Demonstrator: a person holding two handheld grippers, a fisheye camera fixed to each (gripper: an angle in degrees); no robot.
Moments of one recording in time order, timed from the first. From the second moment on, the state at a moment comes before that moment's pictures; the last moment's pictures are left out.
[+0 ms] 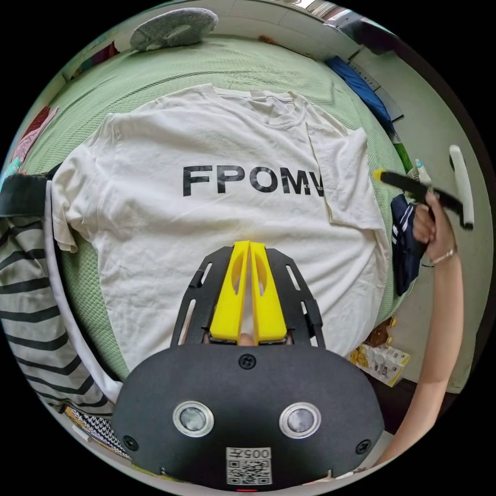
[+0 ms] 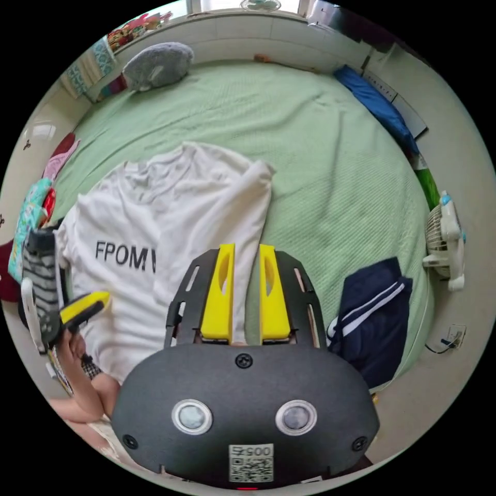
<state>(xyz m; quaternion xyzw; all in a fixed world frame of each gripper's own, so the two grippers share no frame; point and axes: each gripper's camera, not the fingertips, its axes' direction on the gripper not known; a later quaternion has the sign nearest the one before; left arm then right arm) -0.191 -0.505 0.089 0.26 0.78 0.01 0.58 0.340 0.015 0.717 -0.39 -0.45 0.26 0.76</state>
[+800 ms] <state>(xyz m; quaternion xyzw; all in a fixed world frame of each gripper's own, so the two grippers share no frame) -0.204 -0.483 0.183 0.24 0.80 -0.05 0.54 0.355 0.017 0.540 -0.27 -0.50 0.35 0.75</state>
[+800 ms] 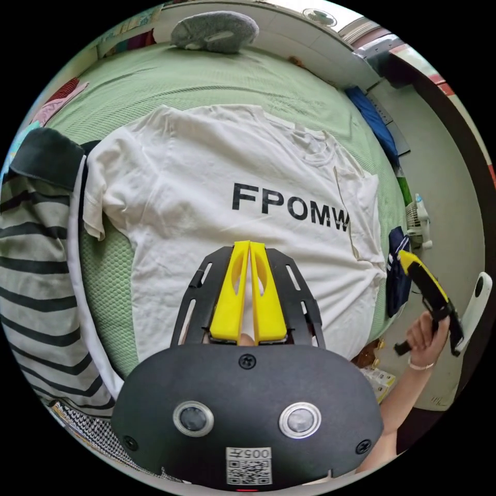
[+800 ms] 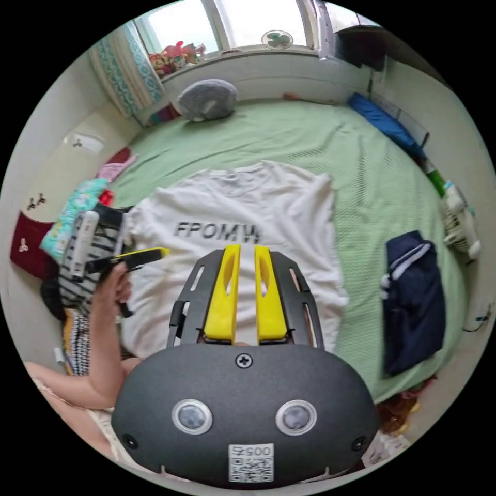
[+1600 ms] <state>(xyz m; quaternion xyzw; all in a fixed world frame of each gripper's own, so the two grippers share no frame) -0.197 -0.384 0.279 0.24 0.78 -0.26 0.52 0.246 0.000 0.436 -0.31 -0.49 0.28 0.77</state>
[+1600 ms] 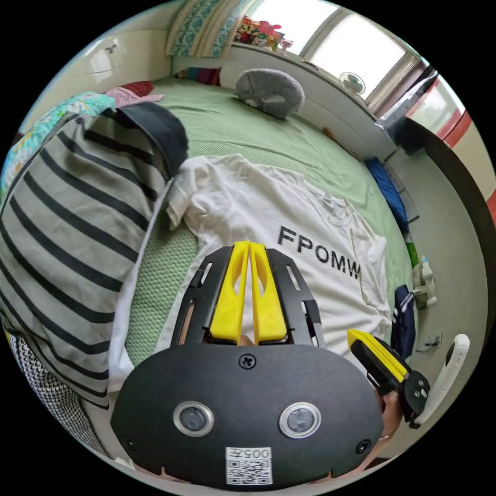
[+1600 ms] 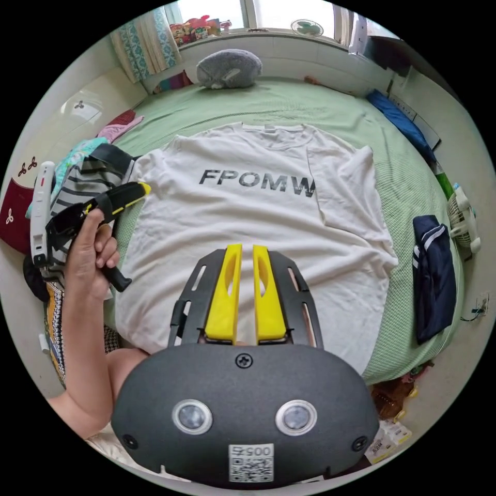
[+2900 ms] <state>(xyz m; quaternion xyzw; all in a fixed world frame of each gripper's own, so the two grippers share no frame) -0.216 -0.312 0.292 0.42 0.71 -0.28 0.49 0.131 -0.042 0.426 -0.33 -0.46 0.23 0.79</state>
